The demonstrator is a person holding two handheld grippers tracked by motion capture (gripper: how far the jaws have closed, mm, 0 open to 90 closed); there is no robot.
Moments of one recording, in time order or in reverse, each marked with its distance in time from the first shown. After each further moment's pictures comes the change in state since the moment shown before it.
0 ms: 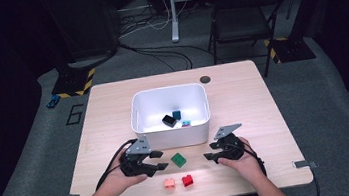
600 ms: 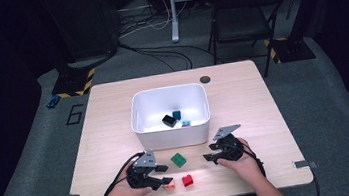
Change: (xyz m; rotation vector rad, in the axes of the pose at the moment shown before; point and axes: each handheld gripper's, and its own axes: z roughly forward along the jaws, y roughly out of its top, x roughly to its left) left arm -0.011 -0.034 0.033 0.037 -0.077 -0.015; right arm 0.002 -0.001 0.003 0.008 0.000 0.006
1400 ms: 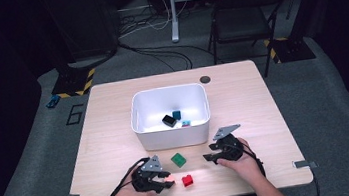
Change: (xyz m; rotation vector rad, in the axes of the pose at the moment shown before) left arm 0.002 -0.016 0.025 0.088 0.009 -0.012; right arm 0.000 0.000 0.001 0.002 0.002 0.005
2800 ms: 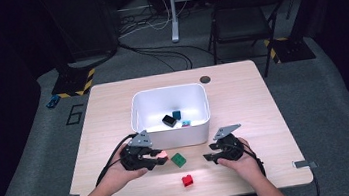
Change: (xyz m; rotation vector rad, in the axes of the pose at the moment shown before) left arm 0.015 0.066 -0.076 -0.085 0.060 -0.019; right arm -0.001 0.000 -0.001 -0.002 0.000 0.004
